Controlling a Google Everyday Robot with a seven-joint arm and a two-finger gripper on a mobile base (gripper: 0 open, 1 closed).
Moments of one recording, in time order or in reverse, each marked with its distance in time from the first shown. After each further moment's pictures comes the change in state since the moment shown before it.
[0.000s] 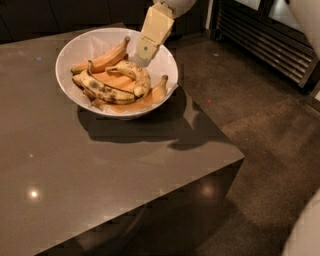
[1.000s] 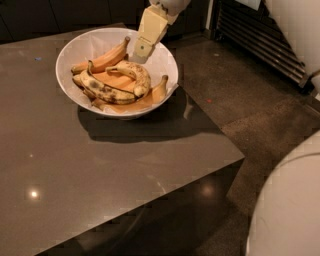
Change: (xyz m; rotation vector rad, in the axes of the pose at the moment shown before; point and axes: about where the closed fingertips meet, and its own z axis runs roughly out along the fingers) arm -0.004 -0.019 0.014 0.005 0.036 0.049
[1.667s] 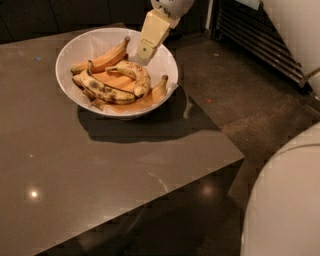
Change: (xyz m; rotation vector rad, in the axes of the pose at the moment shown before) arm 0.005 -0.006 0.009 -0.017 0.007 0.020
